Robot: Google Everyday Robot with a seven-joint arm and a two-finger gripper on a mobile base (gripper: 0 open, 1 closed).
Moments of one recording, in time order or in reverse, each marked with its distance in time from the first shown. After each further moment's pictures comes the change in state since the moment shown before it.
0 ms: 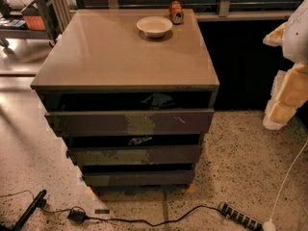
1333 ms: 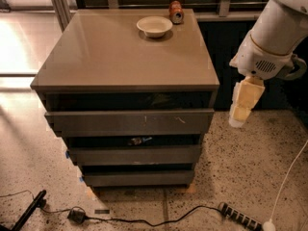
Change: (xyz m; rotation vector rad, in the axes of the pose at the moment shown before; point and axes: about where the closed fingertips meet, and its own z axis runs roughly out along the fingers) arm -0.013 -0.036 0.104 -0.139 0.024 -0.003
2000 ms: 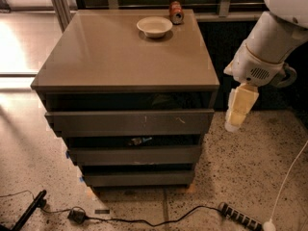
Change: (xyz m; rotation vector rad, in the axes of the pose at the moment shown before) arm -0.002 0.000 0.025 -0.052 -0.037 -0.014
